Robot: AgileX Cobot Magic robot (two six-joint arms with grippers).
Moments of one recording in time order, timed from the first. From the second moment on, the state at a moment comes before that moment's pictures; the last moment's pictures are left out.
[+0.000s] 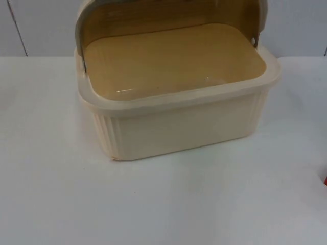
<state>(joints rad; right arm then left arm) 0.03 0.90 -0.94 -0.26 0.61 0.19 -0.21 1.26 -1.09 0.56 0.31 -0.58</state>
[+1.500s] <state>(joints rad) 0.03 0.90 -0.94 -0.26 0.61 0.19 -0.05 1.22 -1.09 0.06 0.25 -0.06</state>
